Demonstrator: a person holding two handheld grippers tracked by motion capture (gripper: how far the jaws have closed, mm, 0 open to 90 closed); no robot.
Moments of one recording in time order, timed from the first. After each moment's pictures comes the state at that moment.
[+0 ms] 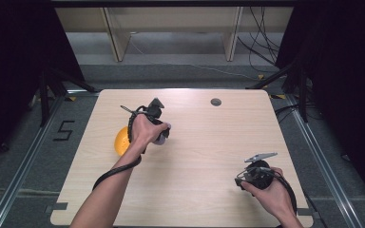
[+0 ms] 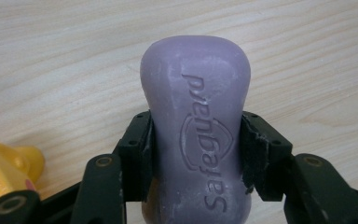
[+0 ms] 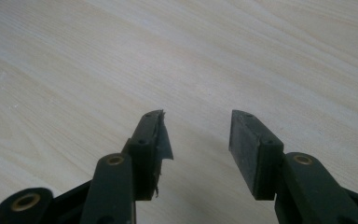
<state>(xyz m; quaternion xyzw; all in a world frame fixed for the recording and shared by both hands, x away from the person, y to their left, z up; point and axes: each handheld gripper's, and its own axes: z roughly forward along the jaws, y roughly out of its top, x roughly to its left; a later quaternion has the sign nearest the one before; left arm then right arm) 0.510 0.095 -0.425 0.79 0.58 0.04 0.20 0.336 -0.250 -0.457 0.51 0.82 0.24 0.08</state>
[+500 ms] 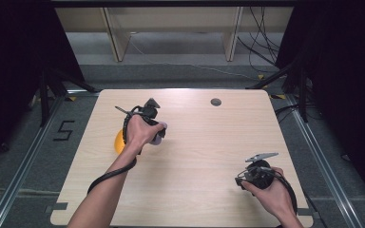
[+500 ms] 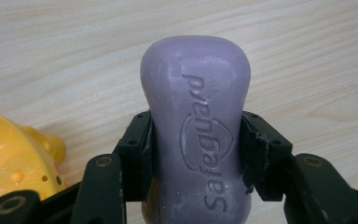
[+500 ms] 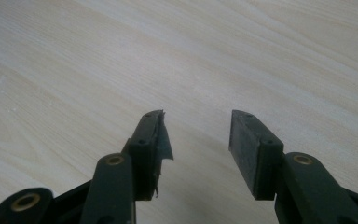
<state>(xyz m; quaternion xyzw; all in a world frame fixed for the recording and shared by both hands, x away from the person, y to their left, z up) 0.503 0.107 -0.419 0.79 0.58 0.06 0.20 0.337 -0.252 -0.458 0.51 0.82 0.25 0.09</state>
